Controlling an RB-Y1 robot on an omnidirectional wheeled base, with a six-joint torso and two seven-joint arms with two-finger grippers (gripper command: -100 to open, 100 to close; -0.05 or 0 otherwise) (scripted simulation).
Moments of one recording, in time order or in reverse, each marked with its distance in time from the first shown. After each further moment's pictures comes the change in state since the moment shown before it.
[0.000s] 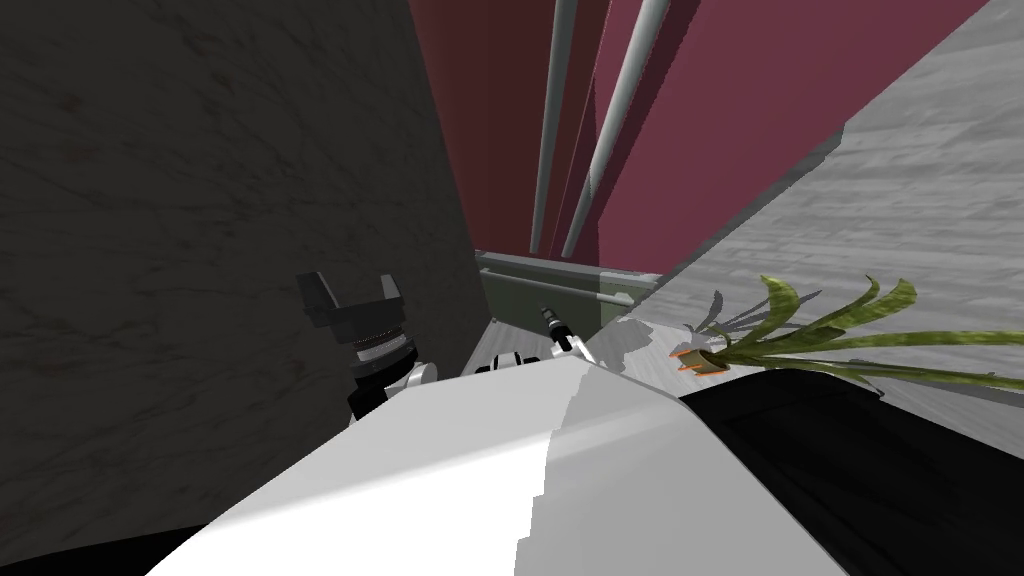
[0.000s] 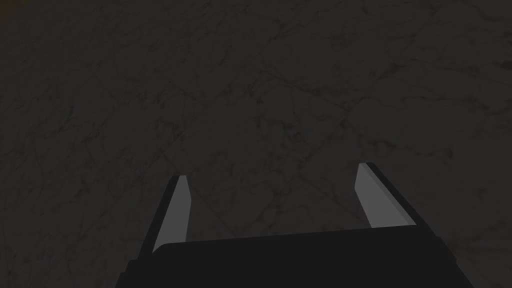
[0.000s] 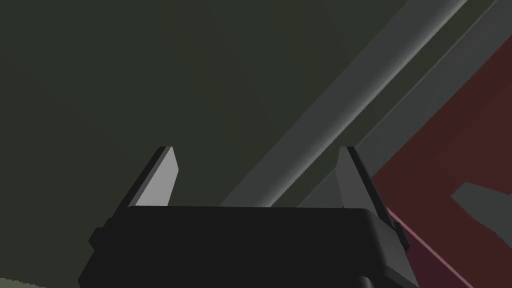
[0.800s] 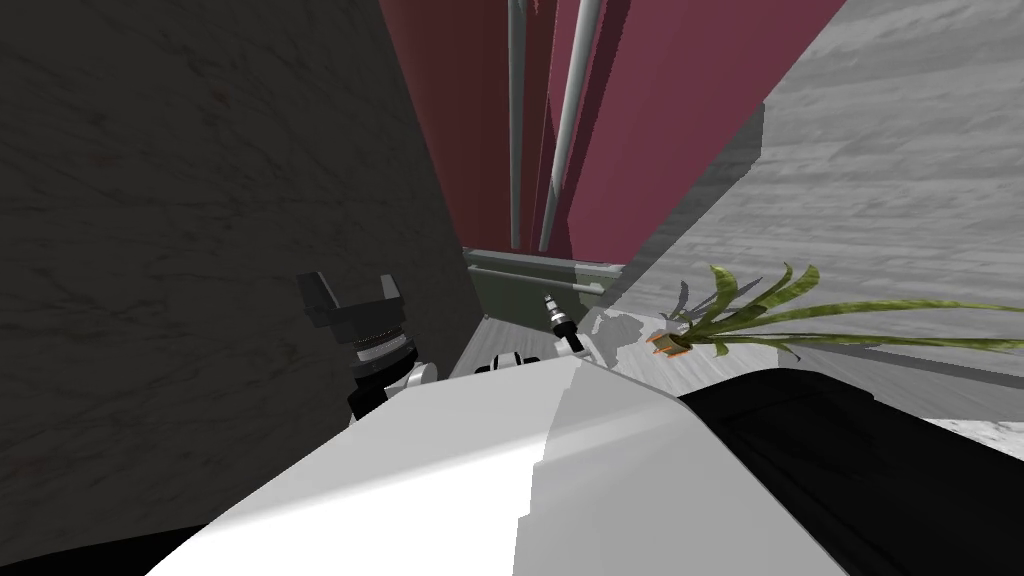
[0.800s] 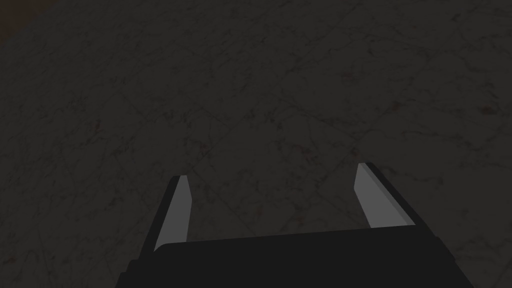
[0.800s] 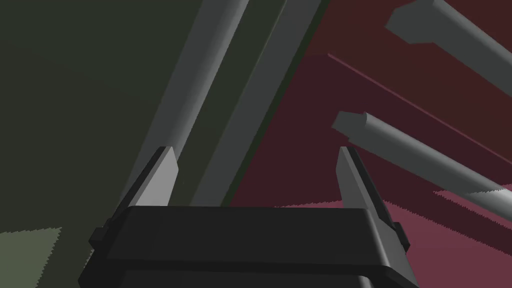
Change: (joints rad) left arm 0.000 0.000 0.000 0.000 0.000 0.000 0.000; right arm 0.035 0.014 -0.034 -0.160 -0.184 -0.186 0.017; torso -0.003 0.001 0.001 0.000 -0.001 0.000
